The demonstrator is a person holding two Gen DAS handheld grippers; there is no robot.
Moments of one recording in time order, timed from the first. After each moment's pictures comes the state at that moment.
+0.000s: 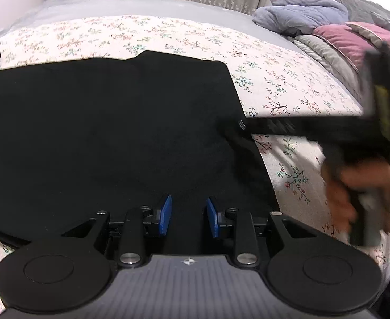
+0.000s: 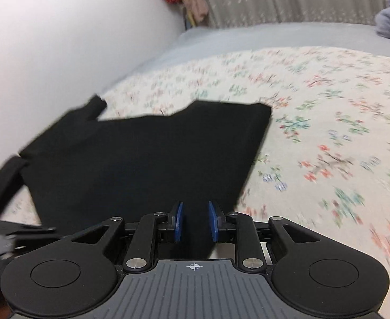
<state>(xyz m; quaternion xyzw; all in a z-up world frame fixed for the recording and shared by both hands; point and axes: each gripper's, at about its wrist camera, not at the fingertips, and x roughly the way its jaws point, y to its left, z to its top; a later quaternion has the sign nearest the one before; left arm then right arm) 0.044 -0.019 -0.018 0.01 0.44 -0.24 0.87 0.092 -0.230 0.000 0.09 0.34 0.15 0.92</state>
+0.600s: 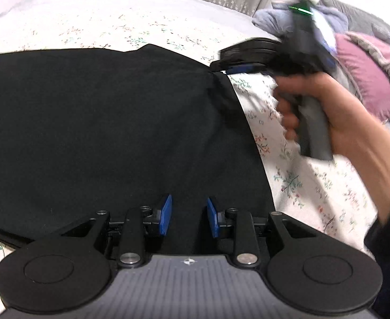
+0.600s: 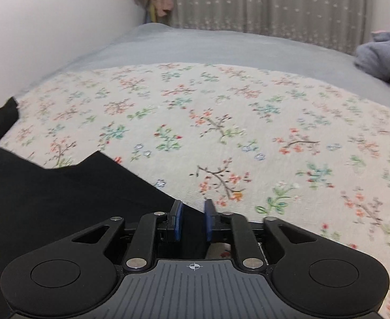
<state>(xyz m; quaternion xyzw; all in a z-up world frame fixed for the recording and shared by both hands) 0.055 -0.004 -0.021 -0.03 0.45 -0.26 0.85 0.231 -0.228 -0.002 0.00 0.34 0.01 0.94</state>
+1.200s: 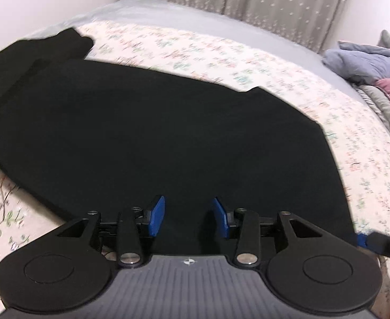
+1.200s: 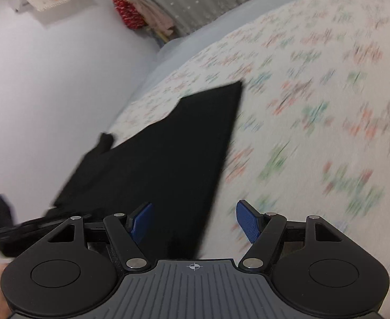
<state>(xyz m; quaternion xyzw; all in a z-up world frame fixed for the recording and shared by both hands) 0.069 0.087 -0.013 -0.05 0.42 -0.10 0.90 0.016 -0.253 -0.027 0.30 0.33 0.16 0.88</state>
